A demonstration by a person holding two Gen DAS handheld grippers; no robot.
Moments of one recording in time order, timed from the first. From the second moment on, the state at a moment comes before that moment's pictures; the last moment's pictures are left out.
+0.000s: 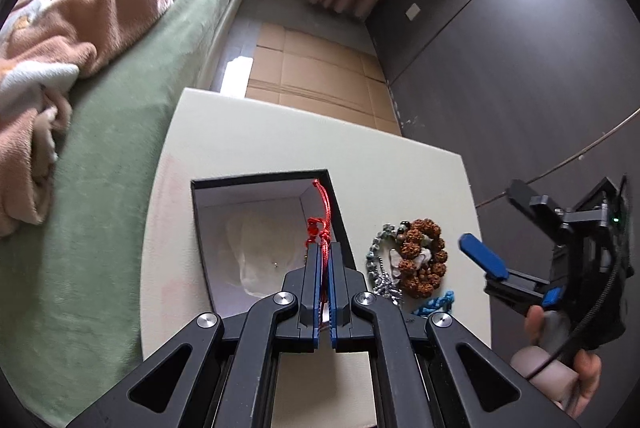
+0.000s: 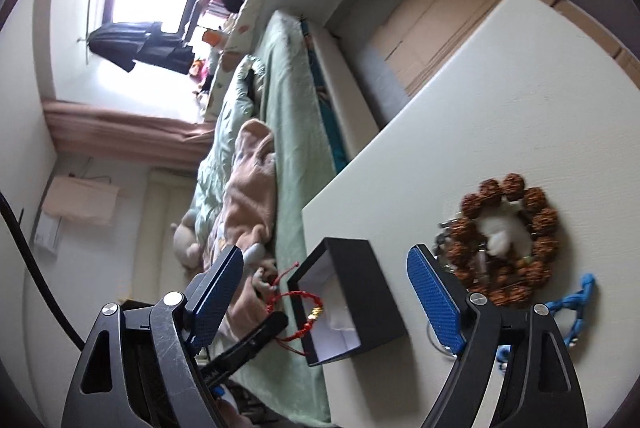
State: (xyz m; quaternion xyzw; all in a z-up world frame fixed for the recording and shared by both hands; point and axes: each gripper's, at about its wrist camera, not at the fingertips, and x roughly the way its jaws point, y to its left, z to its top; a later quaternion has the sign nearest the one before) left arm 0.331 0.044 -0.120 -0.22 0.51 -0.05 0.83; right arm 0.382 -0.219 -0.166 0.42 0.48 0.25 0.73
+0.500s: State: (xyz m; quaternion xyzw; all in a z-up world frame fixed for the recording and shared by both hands) left arm 0.328 0.047 -0.131 -0.20 0.51 -0.02 0.83; right arm 0.383 -0.232 -0.159 0.42 0.48 0.26 0.73
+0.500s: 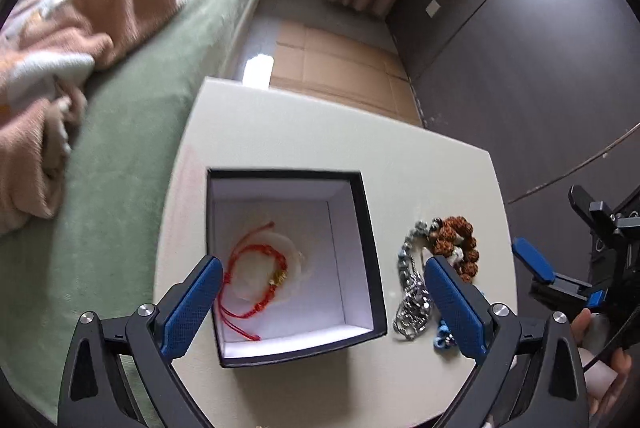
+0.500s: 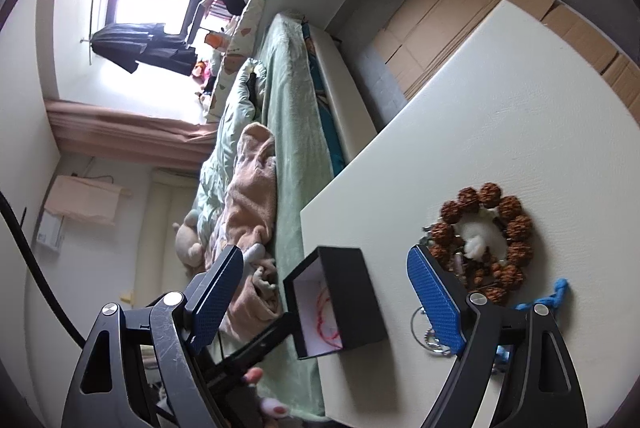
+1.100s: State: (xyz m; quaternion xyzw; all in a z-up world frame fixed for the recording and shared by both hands) left arm 0.322 -0.025 -0.111 -0.14 0.49 -0.08 0.86; right arm 0.357 -0.314 -0.157 0.38 0.48 0.14 0.78
